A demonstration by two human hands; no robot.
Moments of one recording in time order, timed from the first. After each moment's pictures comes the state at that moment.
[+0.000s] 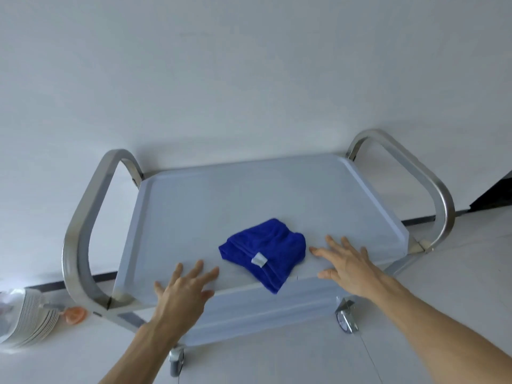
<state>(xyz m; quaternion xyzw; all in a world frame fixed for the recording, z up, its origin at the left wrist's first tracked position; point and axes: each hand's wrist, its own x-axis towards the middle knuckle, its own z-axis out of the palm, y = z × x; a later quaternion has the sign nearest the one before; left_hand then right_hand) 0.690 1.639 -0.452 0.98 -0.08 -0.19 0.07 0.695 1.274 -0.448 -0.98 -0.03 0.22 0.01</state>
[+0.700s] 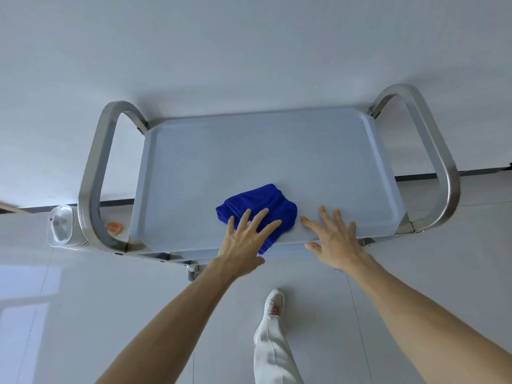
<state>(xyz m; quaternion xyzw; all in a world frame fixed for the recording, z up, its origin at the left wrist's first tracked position) 0.703 1.512 -0.416 0.95 -0.23 -0.20 0.03 0.703 1.269 -0.415 -0.95 -0.06 0.29 -0.03</state>
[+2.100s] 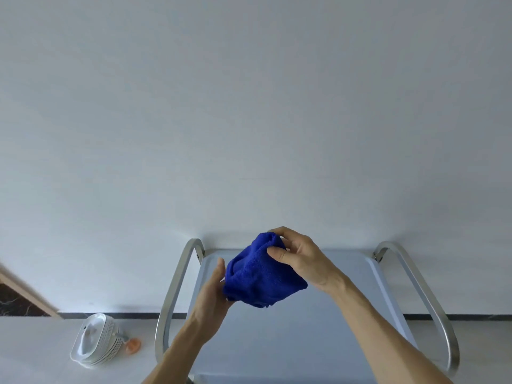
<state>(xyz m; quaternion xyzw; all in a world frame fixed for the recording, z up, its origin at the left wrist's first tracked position) 0.743 1.626 -0.172 0.58 0.04 -0.14 0.80 0.796 1.404 -0.104 -0.71 -0.19 0.16 0.66</state>
